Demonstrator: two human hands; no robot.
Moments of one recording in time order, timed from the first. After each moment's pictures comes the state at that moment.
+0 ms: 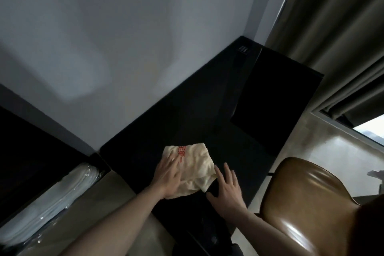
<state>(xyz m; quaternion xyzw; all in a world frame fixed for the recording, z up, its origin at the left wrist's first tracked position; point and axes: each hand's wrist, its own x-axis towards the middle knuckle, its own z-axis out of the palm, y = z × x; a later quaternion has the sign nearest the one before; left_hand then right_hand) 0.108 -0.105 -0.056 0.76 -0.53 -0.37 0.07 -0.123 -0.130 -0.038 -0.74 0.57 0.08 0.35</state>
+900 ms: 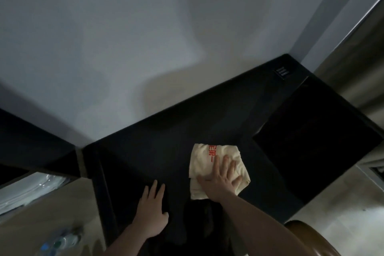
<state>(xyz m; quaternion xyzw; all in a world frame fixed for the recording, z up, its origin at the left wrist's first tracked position) 0.036 -0.179 -0.075 0.85 -0.34 -0.40 -0.01 -0.096 -0.375 -0.087 -0.76 0.50 0.23 0.35</state>
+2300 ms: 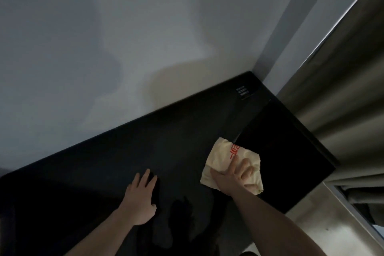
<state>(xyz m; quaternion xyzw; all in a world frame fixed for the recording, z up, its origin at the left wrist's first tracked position) -0.014 -0.417 -0.049 0.82 -0.40 -0.39 -0.08 -0.199 -0.638 -0.073 -0.65 0.62 0.25 0.37</state>
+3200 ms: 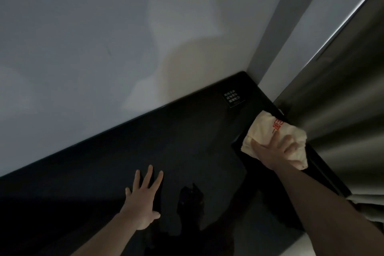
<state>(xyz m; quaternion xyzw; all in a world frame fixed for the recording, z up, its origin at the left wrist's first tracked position) -0.045 -0.573 -0.090 0.82 -0.39 -0.41 -0.11 -0.255 -0.908 -0.074 -0.65 0.68 0.20 0.28</state>
